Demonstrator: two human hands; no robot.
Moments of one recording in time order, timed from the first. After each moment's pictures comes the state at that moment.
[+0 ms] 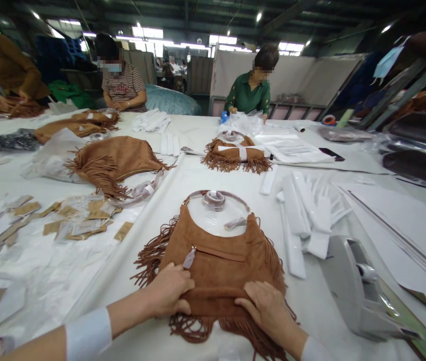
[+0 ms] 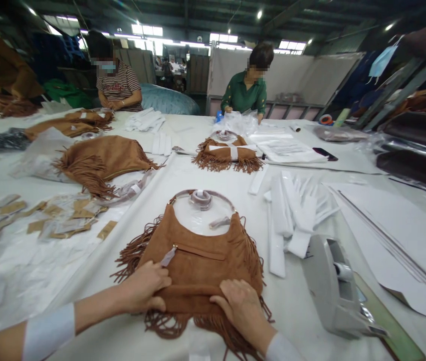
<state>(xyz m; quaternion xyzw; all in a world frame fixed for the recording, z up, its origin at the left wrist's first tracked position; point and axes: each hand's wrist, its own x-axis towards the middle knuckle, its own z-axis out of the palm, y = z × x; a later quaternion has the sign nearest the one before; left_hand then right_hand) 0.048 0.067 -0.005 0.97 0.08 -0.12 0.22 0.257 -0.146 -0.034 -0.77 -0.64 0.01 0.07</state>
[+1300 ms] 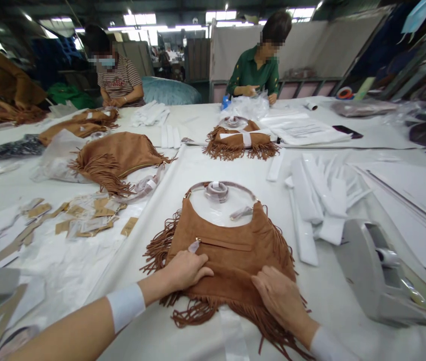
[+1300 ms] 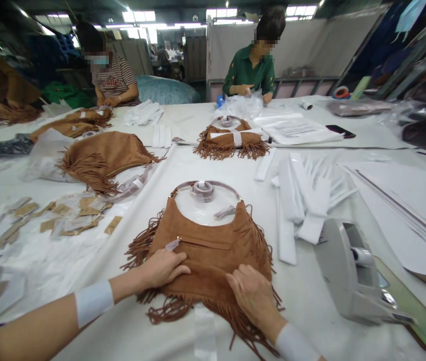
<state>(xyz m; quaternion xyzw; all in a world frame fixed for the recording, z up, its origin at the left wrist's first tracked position) 0.079 0.067 -0.008 0.97 0.14 -0.14 0.16 0.263 -0.151 -0.048 -0.78 -0.61 -0.05 0.11</state>
